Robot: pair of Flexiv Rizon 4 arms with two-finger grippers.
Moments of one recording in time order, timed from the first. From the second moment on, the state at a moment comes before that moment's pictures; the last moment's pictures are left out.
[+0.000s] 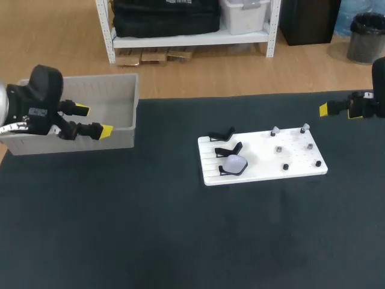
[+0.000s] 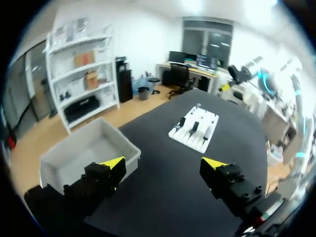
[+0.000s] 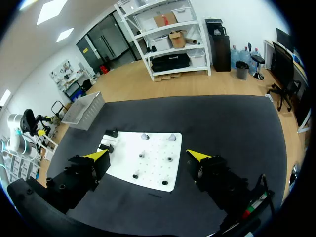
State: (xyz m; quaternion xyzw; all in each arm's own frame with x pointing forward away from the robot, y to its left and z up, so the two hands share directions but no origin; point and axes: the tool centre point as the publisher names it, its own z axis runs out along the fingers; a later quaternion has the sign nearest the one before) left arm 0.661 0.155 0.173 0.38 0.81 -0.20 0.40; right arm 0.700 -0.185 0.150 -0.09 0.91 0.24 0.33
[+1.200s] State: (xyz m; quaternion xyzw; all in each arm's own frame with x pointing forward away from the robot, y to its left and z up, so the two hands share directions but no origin) left arm 0.641 -0.005 0.085 0.59 0.66 -0.21 0.43; right arm 0.700 -0.185 0.150 -0.09 0.91 0.24 0.33
